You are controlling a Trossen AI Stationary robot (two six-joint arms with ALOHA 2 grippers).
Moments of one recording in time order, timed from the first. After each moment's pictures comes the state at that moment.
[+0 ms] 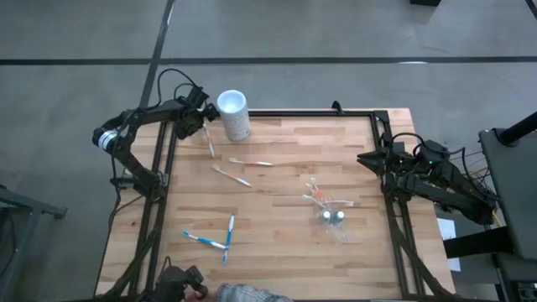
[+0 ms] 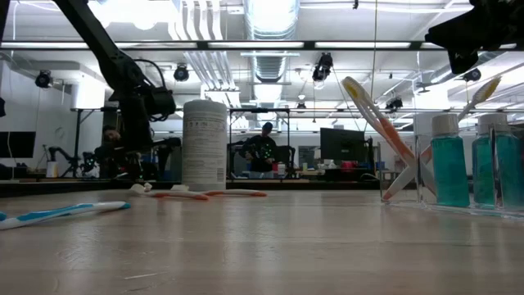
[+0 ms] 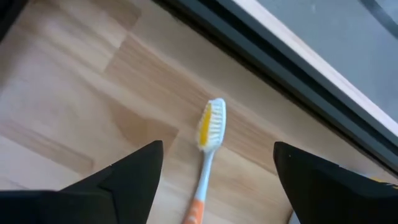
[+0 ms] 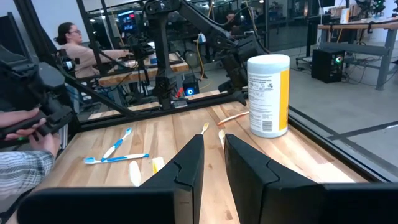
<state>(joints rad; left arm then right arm) 1.04 1.57 0.88 -0.42 -0.12 -1.09 -0.39 0.03 0.38 -0.39 -0.24 0.16</state>
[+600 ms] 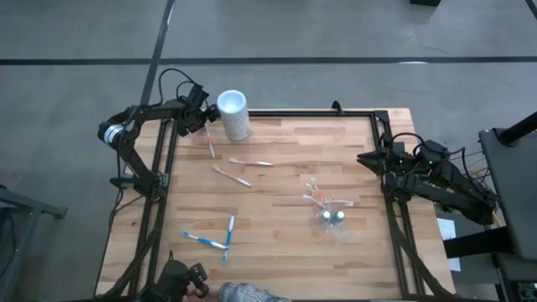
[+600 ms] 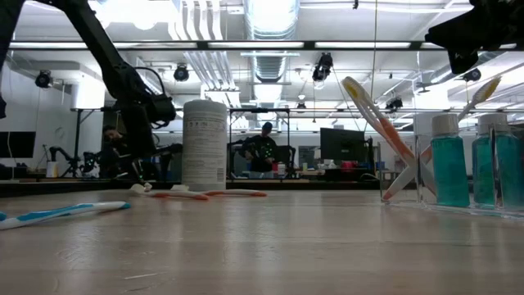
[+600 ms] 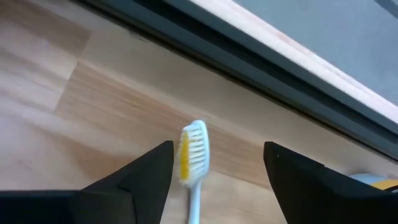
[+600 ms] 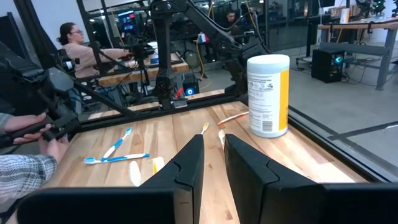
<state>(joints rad) 1.07 1.66 0.88 -0.31 -0.06 -0.94 -0.39 0.03 0.38 -0.39 -0.24 0.16</state>
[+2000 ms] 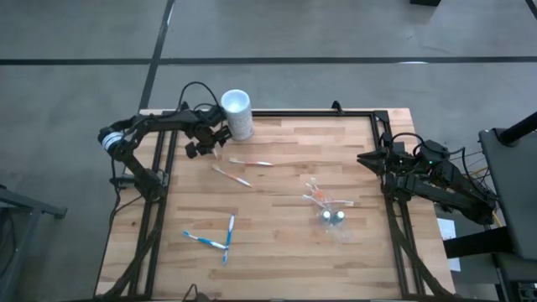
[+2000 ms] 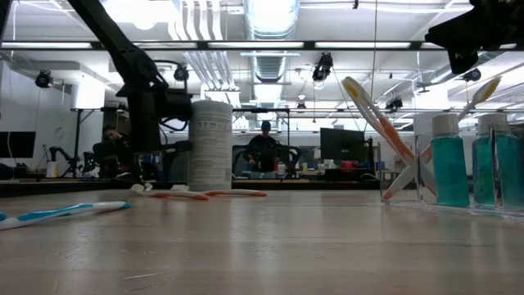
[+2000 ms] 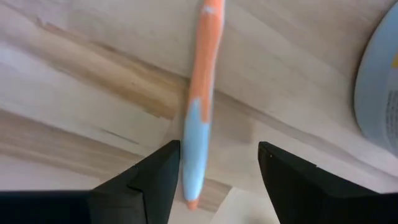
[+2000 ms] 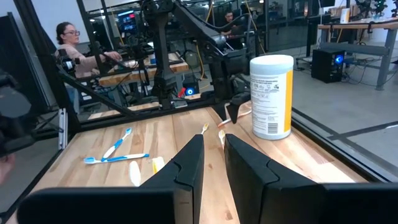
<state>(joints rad) 0.77 1.60 0.86 -0.61 0.05 -1.29 -0.39 0.03 0.38 -0.39 -0.24 0.16</state>
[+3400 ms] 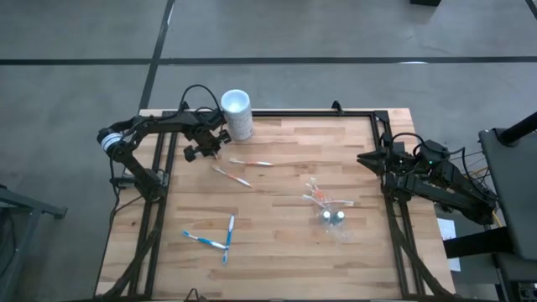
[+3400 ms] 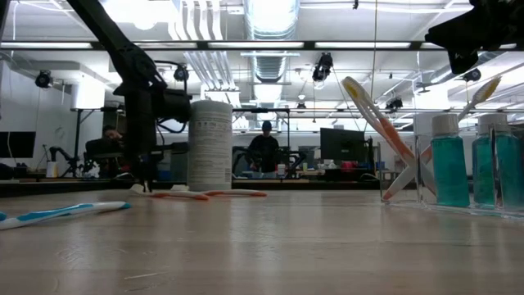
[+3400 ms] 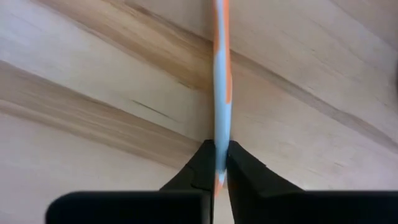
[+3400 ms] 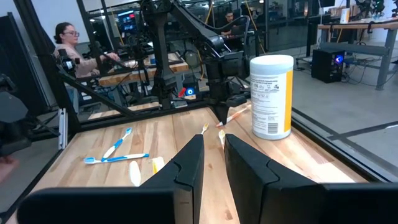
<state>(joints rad) 0.74 1.60 0.84 -0.64 0.07 -1.32 -0.39 0.03 0.38 -0.39 -0.24 0.16</state>
